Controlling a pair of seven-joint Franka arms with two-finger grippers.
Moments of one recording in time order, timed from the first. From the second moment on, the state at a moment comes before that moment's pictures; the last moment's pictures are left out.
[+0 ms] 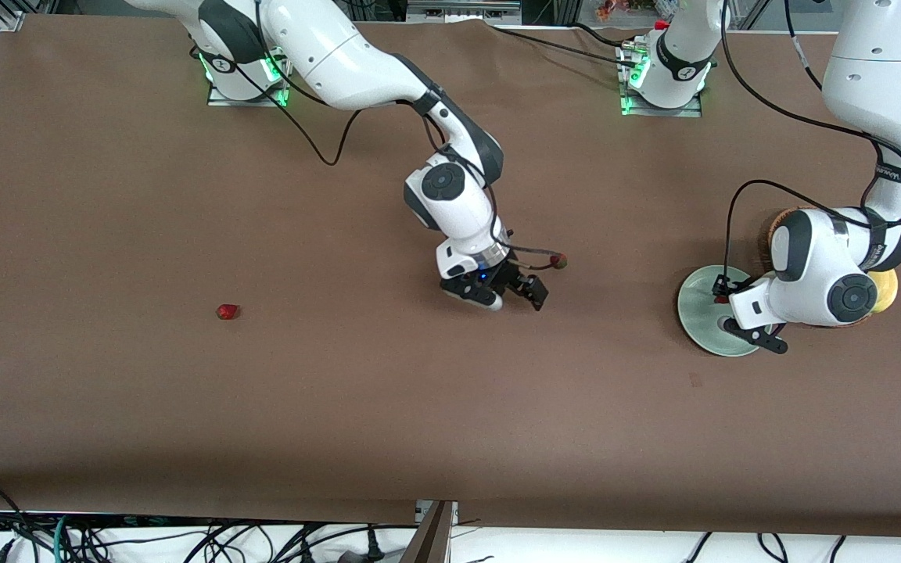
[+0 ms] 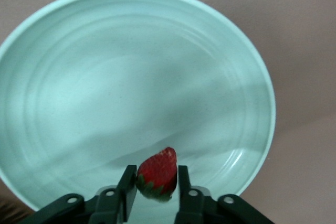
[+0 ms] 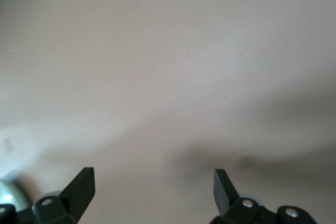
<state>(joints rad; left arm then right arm) 0.13 0.58 -0.05 -1.83 0.07 2.10 0.44 0.84 1.04 -0.05 -1.10 0.21 2.58 1.15</state>
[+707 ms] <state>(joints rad) 0.12 0.37 -0.28 -1.88 0.03 1.95 0.00 0.47 0.85 -0.07 -1.09 0.21 1.78 0.40</state>
